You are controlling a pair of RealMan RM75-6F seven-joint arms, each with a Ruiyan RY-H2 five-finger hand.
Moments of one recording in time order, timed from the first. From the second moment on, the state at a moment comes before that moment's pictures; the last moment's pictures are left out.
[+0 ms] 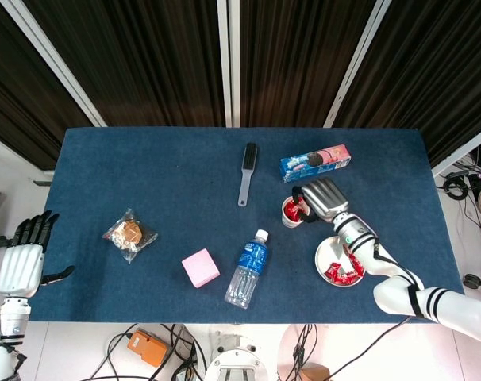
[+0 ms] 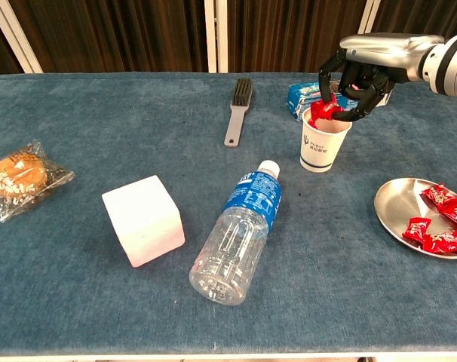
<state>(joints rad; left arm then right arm) -0.10 -1.27 -0.06 -1.49 1.45 1.46 0.01 0.80 -1.40 0.20 -1.41 -1.25 0.80 -0.09</state>
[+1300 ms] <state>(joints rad) -0.11 -1.26 -0.06 -1.51 1.45 1.46 0.03 0.54 -1.28 -0.10 -1.46 -1.59 0.99 -0.10</state>
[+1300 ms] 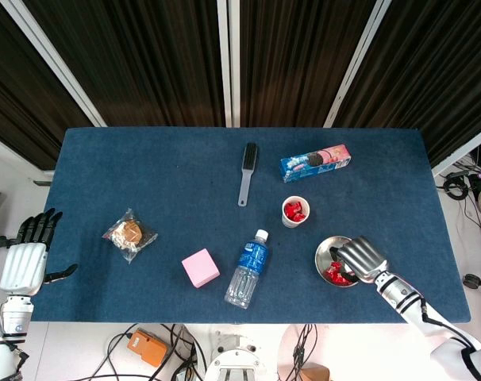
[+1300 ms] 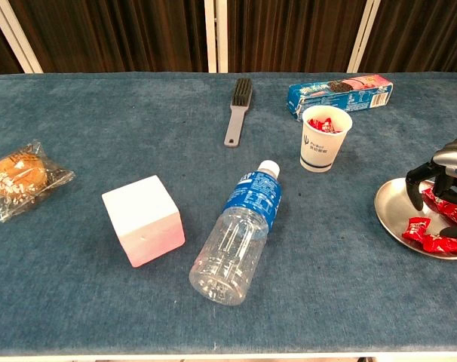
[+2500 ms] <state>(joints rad) -0.10 -1.26 -0.06 -1.50 1.45 1.46 0.01 0.58 -1.26 0.03 -1.47 -1.53 1.02 -0.02</state>
